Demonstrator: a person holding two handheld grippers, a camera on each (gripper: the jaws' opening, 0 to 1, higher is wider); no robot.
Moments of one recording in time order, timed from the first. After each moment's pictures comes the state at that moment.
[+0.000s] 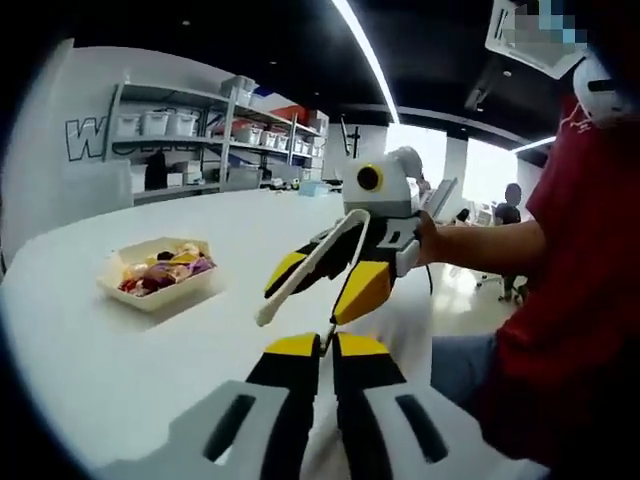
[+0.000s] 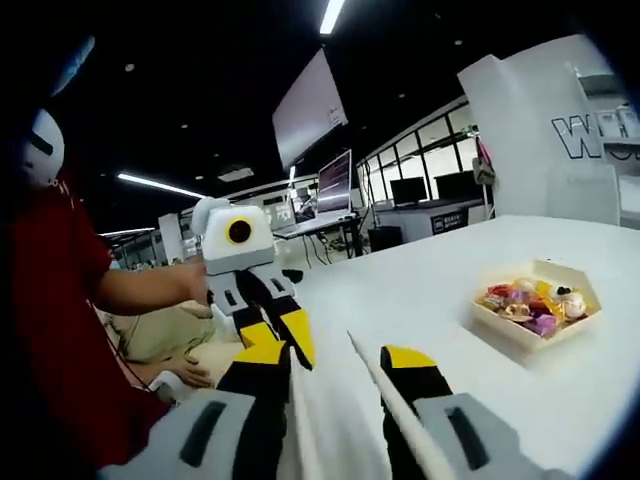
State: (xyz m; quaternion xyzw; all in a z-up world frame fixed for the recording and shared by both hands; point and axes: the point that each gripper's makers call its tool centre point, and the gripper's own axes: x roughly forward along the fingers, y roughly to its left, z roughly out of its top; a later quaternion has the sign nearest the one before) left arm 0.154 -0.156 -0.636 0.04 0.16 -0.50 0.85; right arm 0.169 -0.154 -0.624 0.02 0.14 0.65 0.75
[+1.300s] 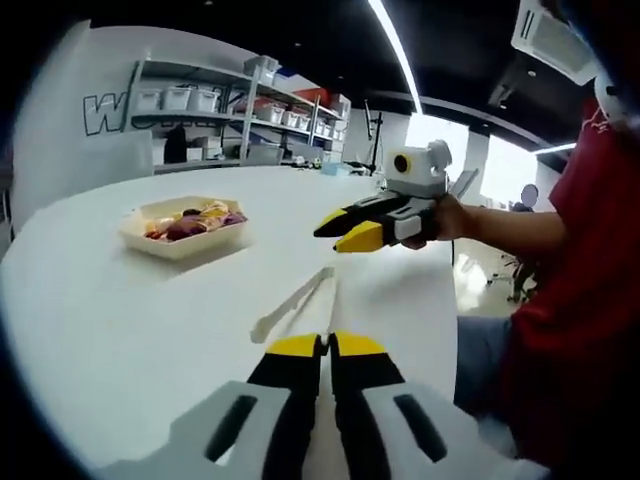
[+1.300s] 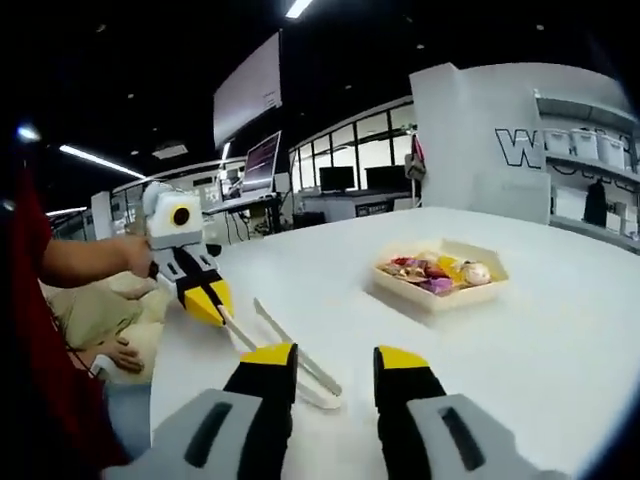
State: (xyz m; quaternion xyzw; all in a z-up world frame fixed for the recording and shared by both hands) left arm 0.165 -0.120 -0.678 0.02 0.22 -0.46 0.86; right arm 0.219 -0.215 -0.667 -0.02 0.17 0.51 0.84
